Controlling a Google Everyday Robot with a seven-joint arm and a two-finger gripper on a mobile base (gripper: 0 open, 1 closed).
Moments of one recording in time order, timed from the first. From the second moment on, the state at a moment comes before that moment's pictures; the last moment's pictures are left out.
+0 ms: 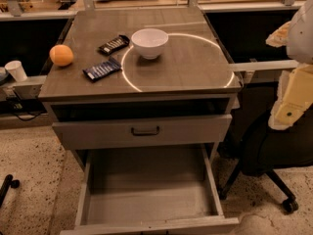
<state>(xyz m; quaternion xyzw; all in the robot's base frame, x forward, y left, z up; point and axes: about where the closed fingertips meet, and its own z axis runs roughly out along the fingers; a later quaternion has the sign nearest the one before) 0.438 -0.217 0.976 -0.60 0.78 -0.03 0.16</state>
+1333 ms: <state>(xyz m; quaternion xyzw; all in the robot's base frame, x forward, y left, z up) 0.531 -0.077 0.983 -0.78 0.60 0.04 0.19</state>
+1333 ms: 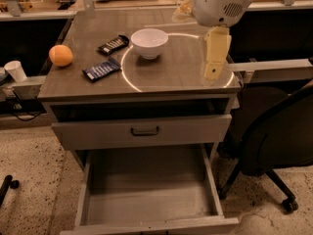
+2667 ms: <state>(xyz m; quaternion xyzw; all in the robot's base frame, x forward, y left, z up) 0.553 0.055 0.959 -0.85 0.51 -0.07 0.12</state>
